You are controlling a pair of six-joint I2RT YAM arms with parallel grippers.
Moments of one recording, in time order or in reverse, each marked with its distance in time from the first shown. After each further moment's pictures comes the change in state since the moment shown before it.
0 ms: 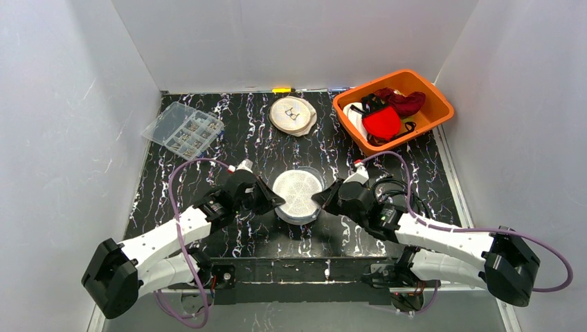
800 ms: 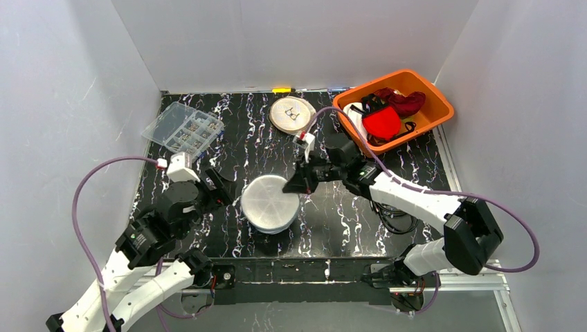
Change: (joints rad) left arm 0.000 -0.507 0.372 -0.702 -0.502 0.402; right arm -0.166 0.364 0.455 0.025 -0.924 -0.778
